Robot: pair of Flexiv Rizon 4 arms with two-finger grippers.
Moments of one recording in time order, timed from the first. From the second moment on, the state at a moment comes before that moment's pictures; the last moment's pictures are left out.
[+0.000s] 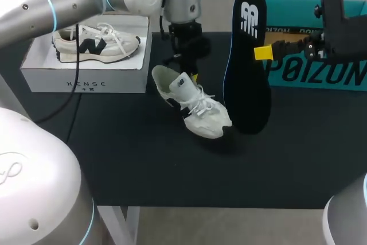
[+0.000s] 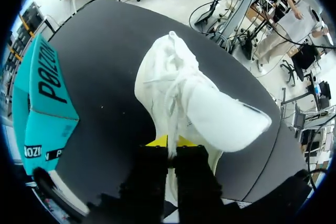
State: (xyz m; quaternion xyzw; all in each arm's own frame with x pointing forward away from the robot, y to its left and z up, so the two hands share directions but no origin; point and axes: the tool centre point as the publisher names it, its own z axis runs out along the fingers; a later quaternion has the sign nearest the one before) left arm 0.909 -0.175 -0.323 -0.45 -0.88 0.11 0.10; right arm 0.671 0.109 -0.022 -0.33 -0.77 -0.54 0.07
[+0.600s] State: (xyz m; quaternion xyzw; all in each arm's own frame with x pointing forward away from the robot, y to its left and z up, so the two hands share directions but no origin) left arm 0.908 -0.187 -0.317 -0.68 -0.71 0.11 0.15; right arm 0.671 0.109 -0.022 -0.33 -0.77 -0.54 0.07
